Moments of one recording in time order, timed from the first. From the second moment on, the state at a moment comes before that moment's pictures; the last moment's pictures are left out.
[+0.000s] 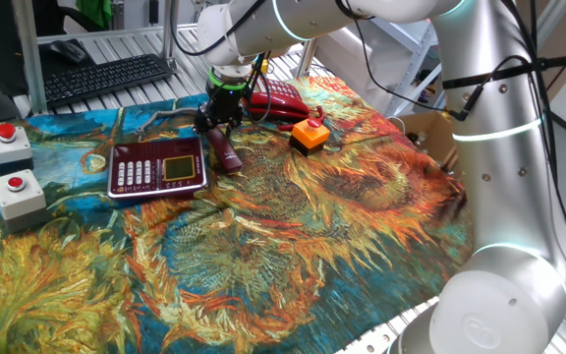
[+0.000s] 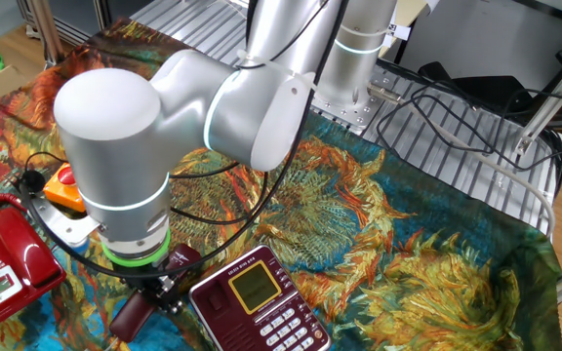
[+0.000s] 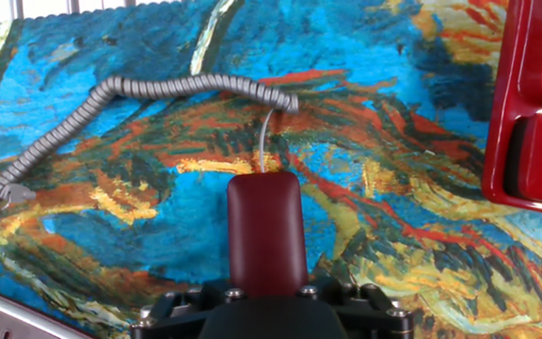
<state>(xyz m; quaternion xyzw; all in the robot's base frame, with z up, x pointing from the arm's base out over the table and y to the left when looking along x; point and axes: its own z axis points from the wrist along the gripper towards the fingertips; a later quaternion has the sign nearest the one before) 0.728 -0.043 0.014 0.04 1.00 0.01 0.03</state>
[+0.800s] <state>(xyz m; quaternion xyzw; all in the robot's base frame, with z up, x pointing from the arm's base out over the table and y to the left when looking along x) 0.727 -0.044 0.021 0.02 1.00 0.01 0.03</state>
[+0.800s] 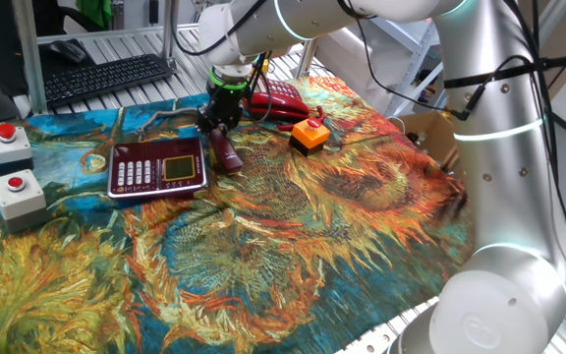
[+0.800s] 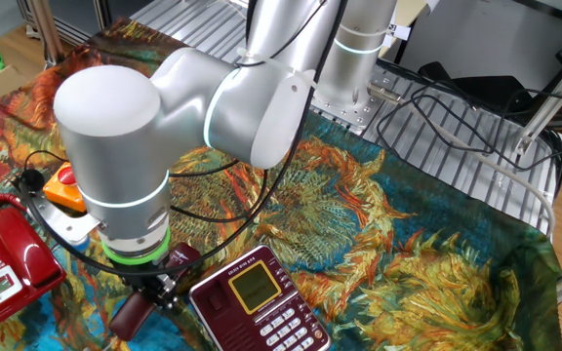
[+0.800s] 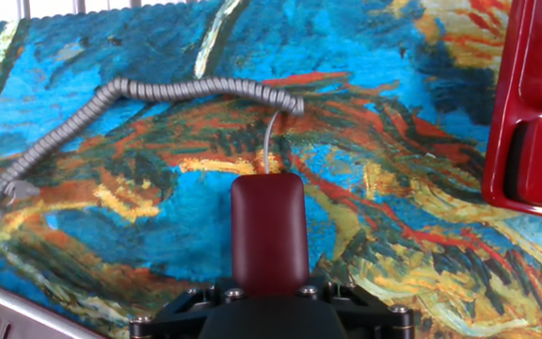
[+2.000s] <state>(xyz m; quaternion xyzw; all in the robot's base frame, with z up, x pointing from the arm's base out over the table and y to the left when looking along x) 0.741 0.007 0.104 -0.03 1.00 0.02 0.02</state>
